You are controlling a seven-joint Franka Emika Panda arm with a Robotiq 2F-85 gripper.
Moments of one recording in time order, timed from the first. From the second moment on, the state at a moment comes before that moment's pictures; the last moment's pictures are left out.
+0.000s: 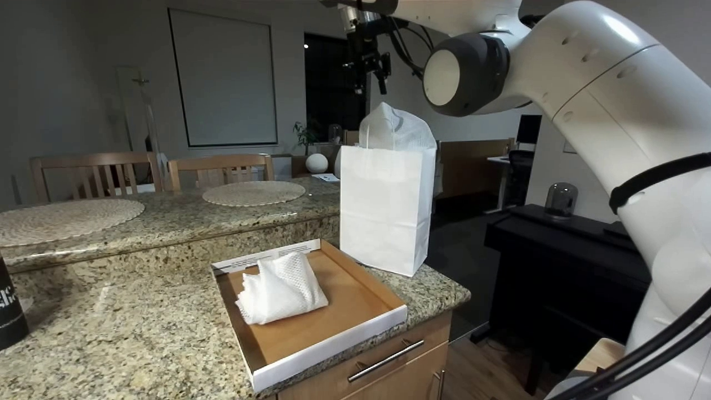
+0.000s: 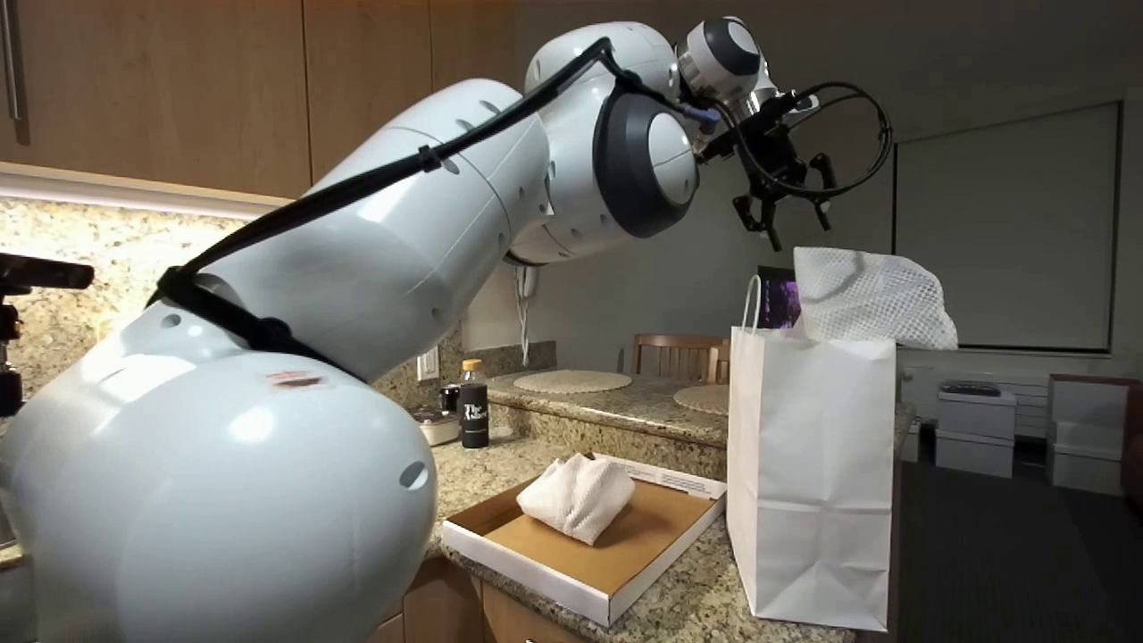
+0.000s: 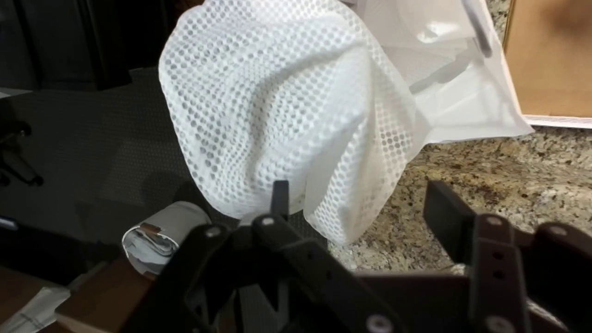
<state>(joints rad) 0.02 0.77 -0.16 -0.36 -0.25 1.23 -0.10</state>
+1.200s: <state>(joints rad) -0.50 0.73 -0.01 -0.37 0.25 1.36 0.15</state>
